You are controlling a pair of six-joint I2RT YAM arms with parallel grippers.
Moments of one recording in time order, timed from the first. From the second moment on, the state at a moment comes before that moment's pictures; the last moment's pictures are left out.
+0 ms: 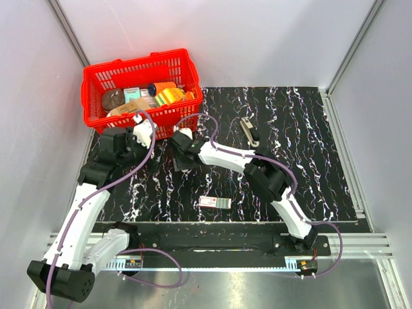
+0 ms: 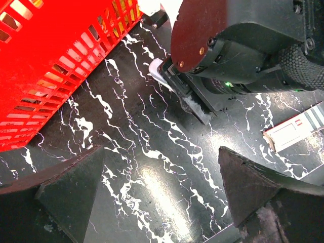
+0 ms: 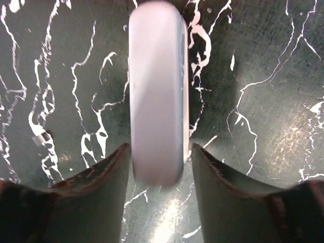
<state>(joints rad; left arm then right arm) -0.22 0.89 0.98 -0.70 0.27 0.26 0.97 2.27 1.84 -0.57 0.19 0.65</state>
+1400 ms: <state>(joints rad) -0.40 1.05 1.02 -0.63 0.06 0.24 0.33 2.05 1.58 -0.51 0.19 0.25</state>
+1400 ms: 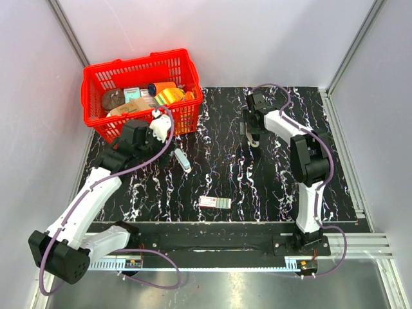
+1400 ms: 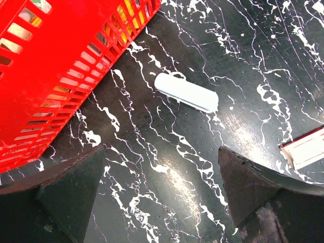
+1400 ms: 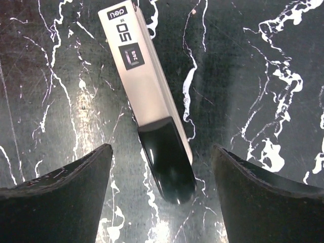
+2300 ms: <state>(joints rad) -0.54 1.36 0.98 -0.35 0.09 0.16 0.44 1.89 1.31 -0.35 0.13 0.43</state>
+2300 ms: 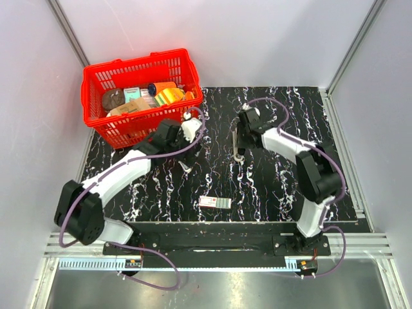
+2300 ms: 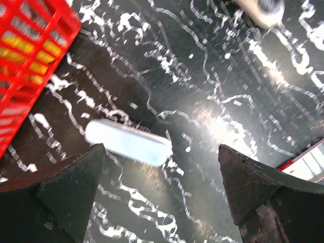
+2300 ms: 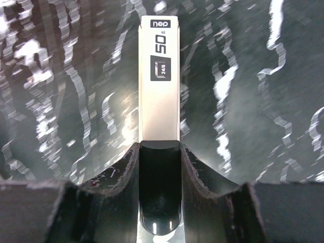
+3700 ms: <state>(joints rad) -0.56 1.74 1.13 -0.14 0.76 0.01 0.64 1.39 0.82 0.17 0.06 0.98</state>
